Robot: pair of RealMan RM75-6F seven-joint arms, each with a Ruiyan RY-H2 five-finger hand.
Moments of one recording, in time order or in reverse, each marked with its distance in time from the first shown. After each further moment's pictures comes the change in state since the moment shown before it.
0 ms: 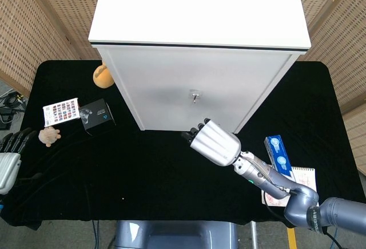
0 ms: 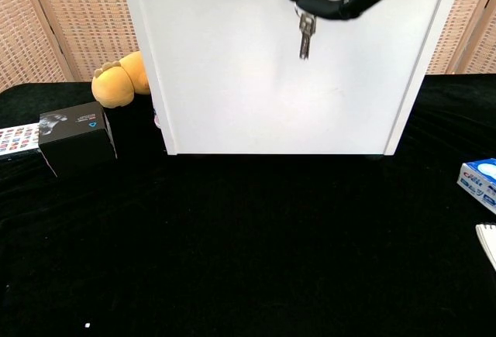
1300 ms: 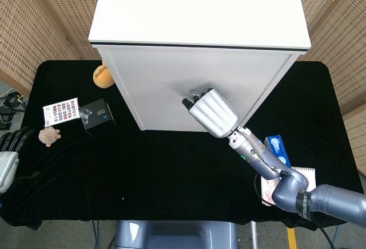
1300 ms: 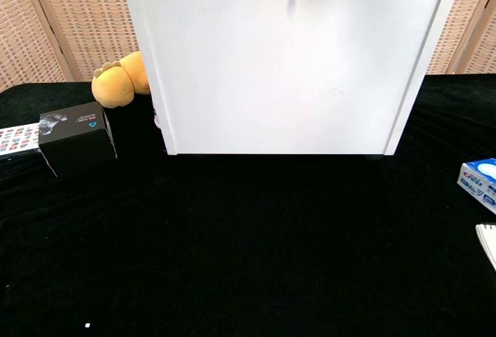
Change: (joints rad) left arm -0.002 0.006 -0.007 0.004 -0.014 -0.006 -0.014; right arm 0.066 -0.027 0.121 0.050 0.222 -0.071 -0.147
